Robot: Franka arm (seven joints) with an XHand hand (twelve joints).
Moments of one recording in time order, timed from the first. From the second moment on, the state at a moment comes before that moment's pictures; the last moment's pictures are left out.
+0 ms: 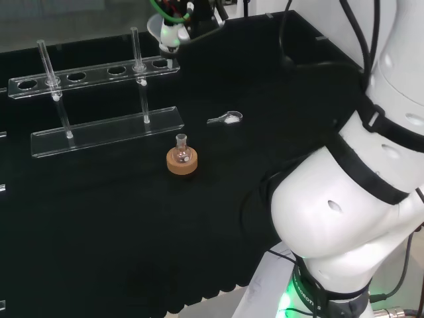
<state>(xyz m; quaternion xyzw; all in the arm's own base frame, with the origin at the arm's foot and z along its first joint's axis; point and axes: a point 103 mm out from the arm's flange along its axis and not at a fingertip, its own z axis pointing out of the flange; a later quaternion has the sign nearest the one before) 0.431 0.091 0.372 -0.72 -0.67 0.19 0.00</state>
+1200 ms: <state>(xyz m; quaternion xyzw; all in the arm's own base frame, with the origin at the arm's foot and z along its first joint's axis) 0.378 0.116 0.309 -0.71 -0.67 0.22 0.03</state>
